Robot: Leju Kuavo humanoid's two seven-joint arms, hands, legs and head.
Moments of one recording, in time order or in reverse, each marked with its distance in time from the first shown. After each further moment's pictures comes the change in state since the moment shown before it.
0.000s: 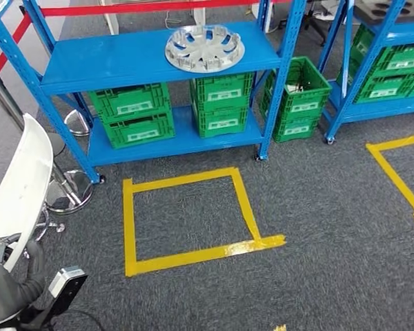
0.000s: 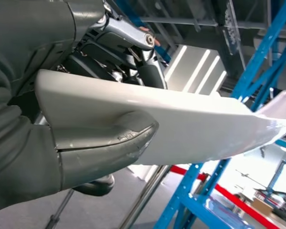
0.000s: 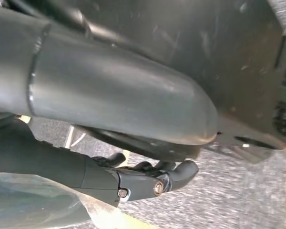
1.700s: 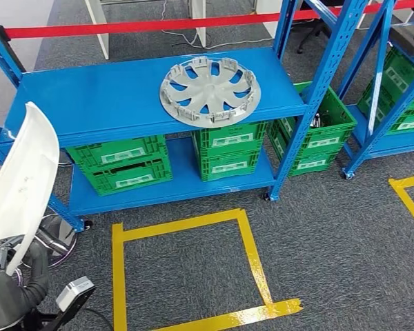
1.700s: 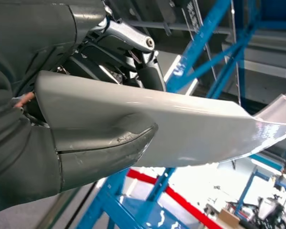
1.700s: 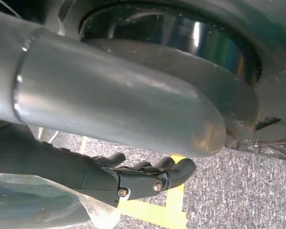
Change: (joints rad) left arm 0.010 -0.115 0.039 -0.060 -0.012 0.000 -0.214; right arm 0.026 -0.003 -0.029 0.025 -0.032 -0.016 -0.062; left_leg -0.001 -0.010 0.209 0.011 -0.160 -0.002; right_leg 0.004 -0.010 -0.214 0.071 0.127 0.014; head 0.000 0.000
